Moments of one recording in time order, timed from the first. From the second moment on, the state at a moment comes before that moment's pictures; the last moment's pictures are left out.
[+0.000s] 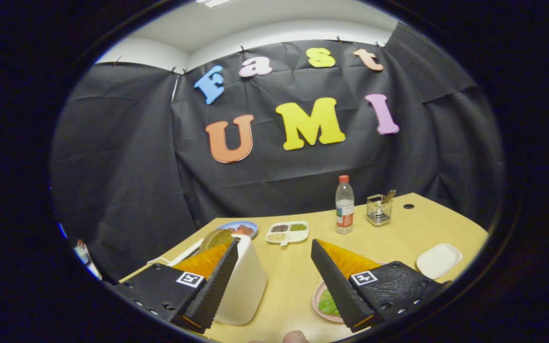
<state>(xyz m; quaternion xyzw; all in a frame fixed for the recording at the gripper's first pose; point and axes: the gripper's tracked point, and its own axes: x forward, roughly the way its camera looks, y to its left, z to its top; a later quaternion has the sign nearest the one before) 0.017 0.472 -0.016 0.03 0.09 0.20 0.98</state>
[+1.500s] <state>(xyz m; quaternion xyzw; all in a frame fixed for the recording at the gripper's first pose) 0.037 0.558 0.005 0.05 0.14 0.18 0.97</state>
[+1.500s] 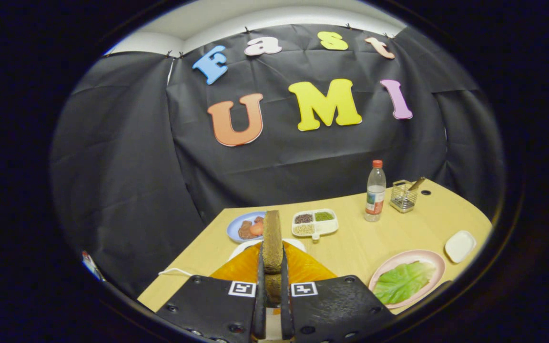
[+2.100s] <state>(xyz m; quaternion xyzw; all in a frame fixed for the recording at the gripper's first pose) 0.020 0.450 0.058 0.09 0.07 0.16 0.98</state>
